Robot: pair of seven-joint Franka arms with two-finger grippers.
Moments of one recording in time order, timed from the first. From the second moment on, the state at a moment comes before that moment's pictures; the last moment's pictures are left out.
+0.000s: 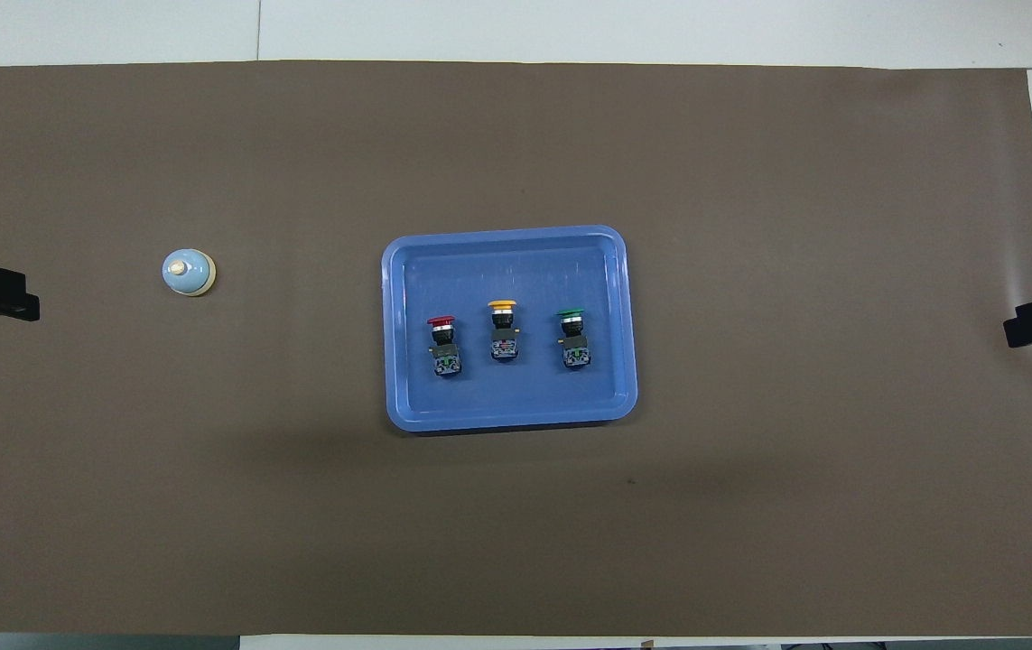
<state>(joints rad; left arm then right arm) 0.04 -0.08 -0.04 -1.66 -0.01 1.53 -0.07 -0.04 -0.08 0.00 -1.54 -0.03 1.38 -0.11</state>
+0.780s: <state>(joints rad) 0.01 -0.09 -0.05 -1.66 -0.02 1.49 -0.02 -0.04 -0.08 0.00 -1.54 -0.03 1.38 -0.11</state>
